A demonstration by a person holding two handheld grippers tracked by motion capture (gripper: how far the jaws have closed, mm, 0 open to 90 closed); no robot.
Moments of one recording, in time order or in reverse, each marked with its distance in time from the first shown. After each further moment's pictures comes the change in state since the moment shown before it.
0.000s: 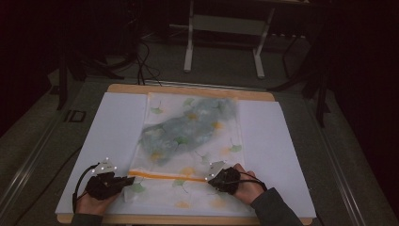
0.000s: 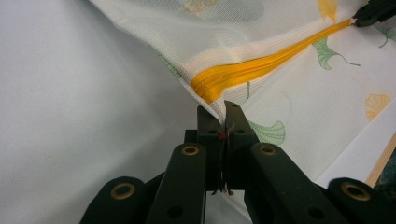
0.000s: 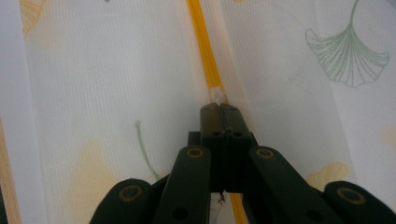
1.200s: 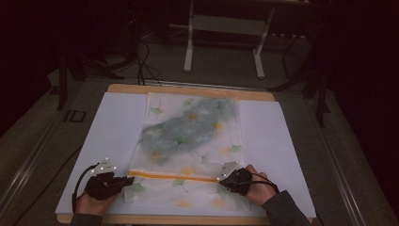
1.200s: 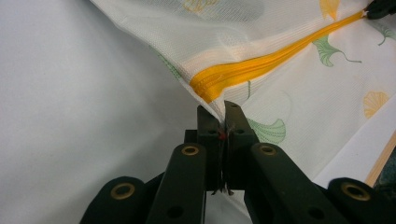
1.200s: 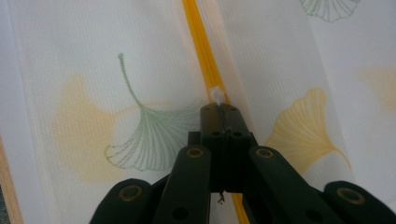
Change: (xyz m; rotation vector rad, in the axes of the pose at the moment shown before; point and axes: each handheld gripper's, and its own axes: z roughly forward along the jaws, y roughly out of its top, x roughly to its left) left arm 0.001 0.000 -0.001 -0.001 0.001 0.000; right arm -0.008 -0.030 -0.015 0.019 -0.028 0.030
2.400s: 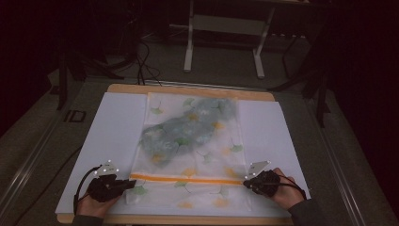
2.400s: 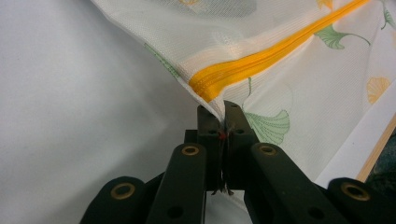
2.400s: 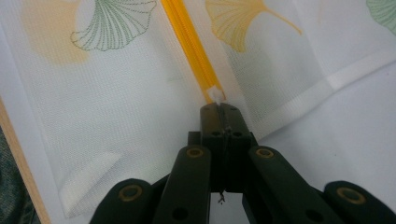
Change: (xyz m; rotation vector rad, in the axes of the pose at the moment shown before) left arm -0.003 -0.004 0.005 0.031 -0.022 0.001; right arm -0.022 -0.068 -0.032 0.018 0.006 0.130
